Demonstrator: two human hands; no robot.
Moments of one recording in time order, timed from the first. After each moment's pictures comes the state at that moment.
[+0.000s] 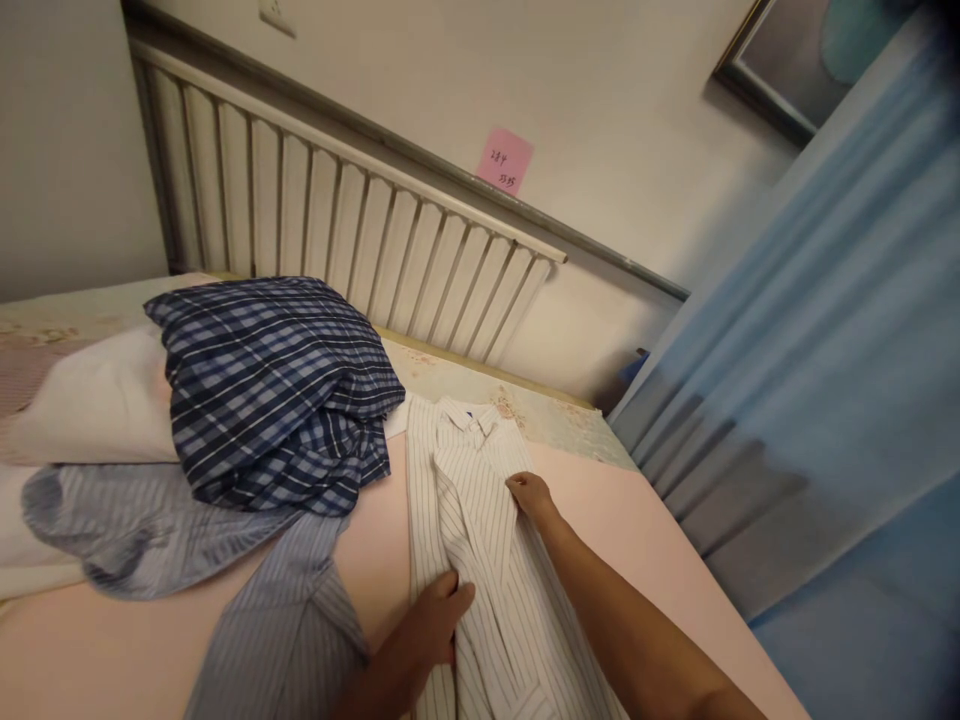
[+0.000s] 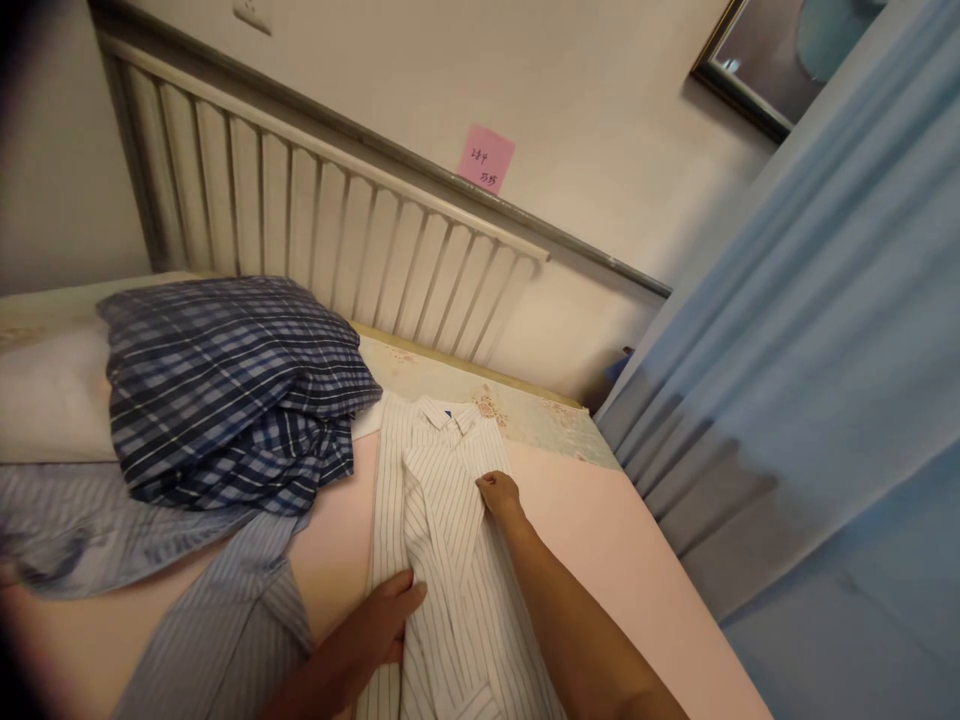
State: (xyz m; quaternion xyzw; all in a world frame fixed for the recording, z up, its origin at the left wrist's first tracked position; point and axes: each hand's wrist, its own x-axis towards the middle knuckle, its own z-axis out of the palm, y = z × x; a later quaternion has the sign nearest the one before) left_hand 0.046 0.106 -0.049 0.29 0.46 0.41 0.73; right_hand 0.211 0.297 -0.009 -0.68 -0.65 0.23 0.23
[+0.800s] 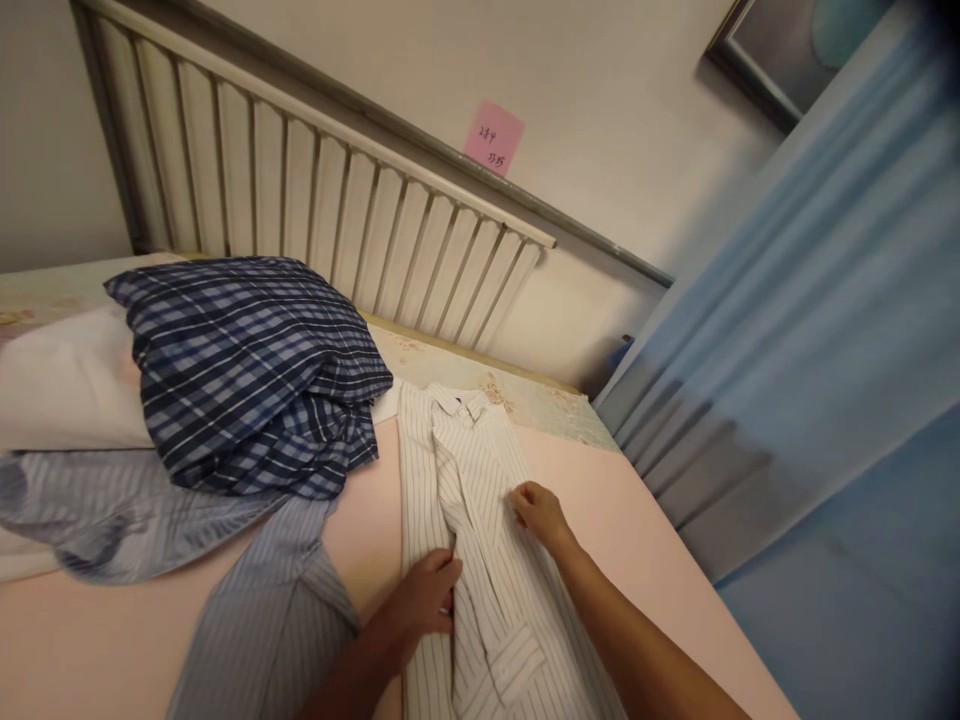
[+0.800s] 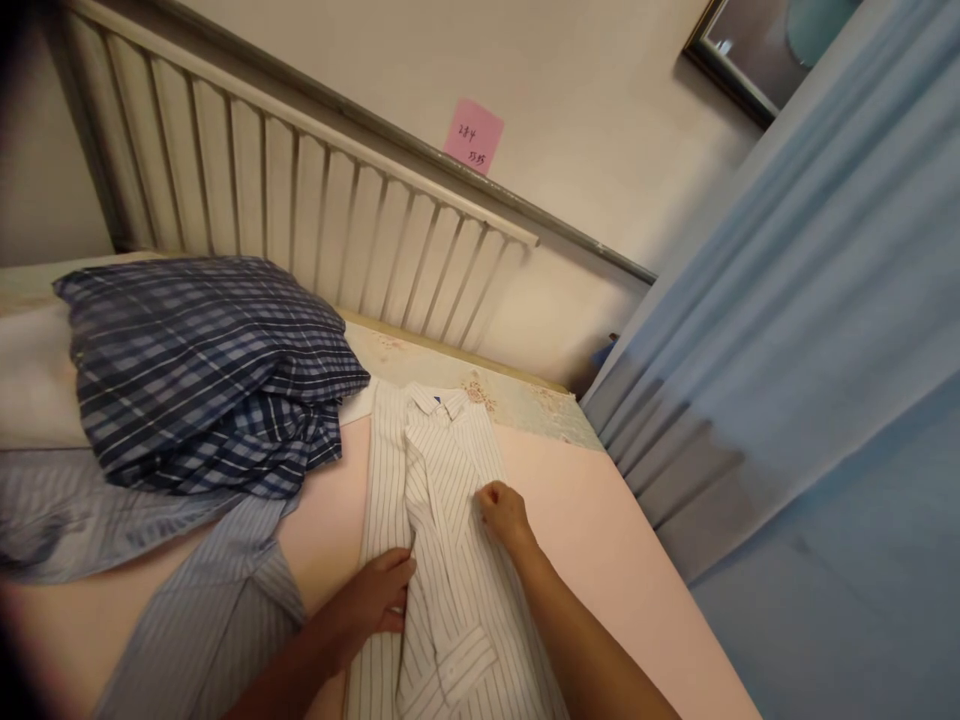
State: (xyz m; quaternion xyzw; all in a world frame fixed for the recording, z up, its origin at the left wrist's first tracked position) left_hand 0.040 0.096 -0.028 0.31 0.44 0.41 0.74; right_hand 0.242 0.221 0.003 -0.65 -0.67 0.26 0.24
